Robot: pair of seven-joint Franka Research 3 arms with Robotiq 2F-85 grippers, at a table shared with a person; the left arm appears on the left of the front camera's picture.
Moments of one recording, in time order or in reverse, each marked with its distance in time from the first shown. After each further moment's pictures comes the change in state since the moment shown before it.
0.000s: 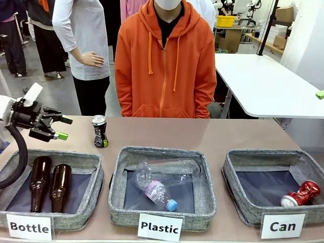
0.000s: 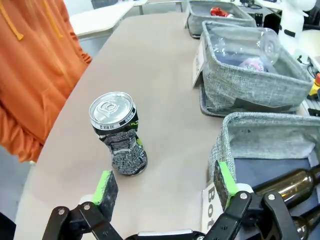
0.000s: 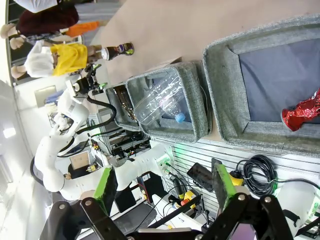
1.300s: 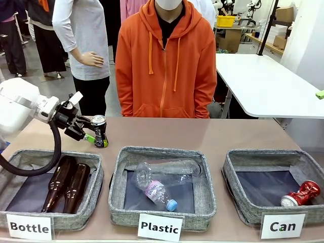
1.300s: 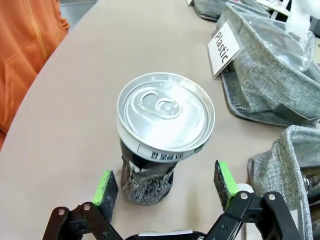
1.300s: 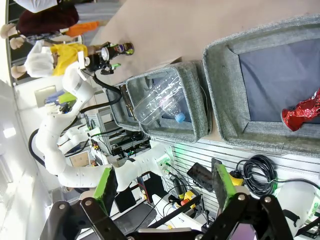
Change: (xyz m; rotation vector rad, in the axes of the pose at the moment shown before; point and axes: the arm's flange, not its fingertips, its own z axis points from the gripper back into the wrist) left arm -0.016 0.074 -0.101 -0.156 0.112 0.180; right arm 0.000 0.000 0.000 0.000 0.000 0.000
